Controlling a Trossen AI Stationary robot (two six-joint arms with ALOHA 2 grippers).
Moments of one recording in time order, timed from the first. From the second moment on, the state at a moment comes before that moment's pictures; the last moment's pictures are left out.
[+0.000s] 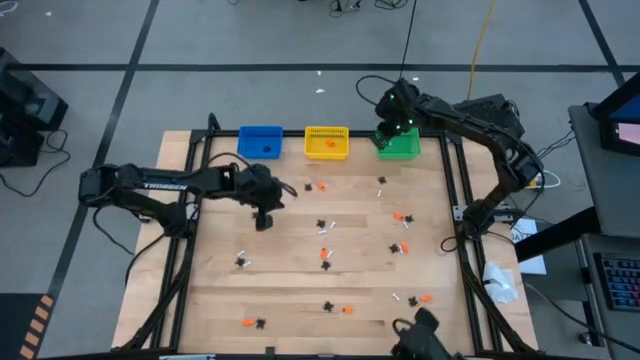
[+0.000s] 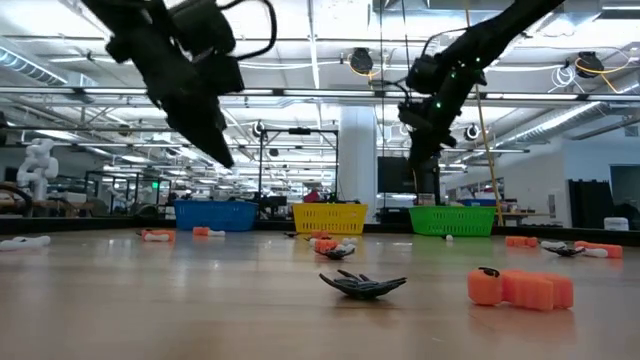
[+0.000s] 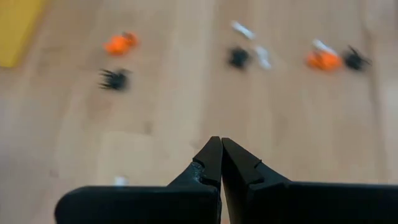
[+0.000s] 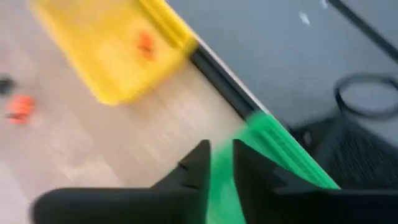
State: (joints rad) left arm 0.18 1.26 0.73 -0.38 0.12 0.06; right arm -0.83 1.60 1.27 -0.55 -0.11 -0.12
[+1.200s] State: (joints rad) left arm -0.35 1.37 0.69 -0.83 -0.02 -0.87; right arm -0.55 1.52 1.00 -0.03 -0.18 -0.12
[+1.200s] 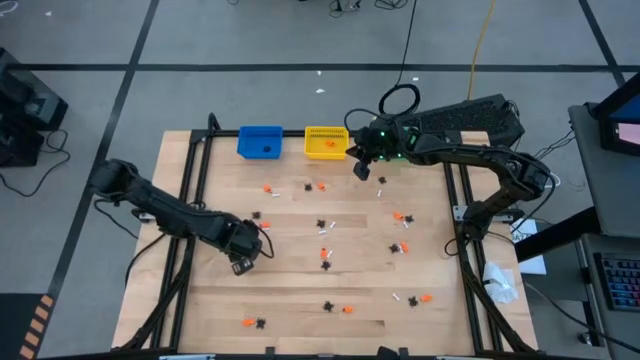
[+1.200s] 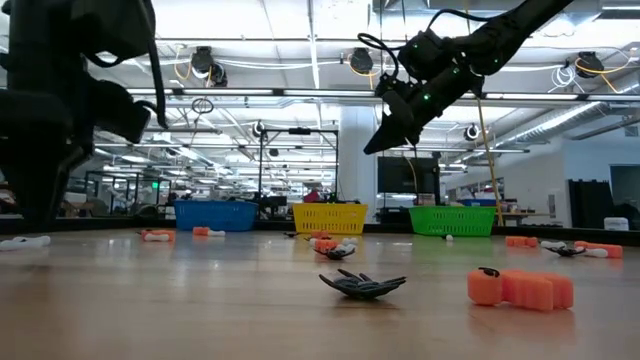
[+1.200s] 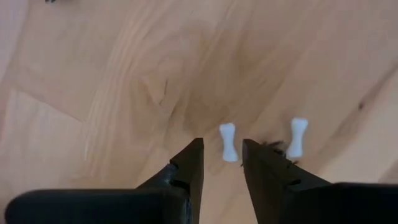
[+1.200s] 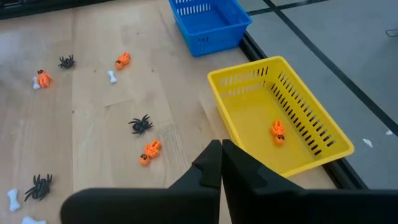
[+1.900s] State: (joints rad) left arm -0.34 1.50 0.70 -0.78 0.00 -0.85; right arm -0.55 1.52 1.00 -0.02 -0.18 -0.12
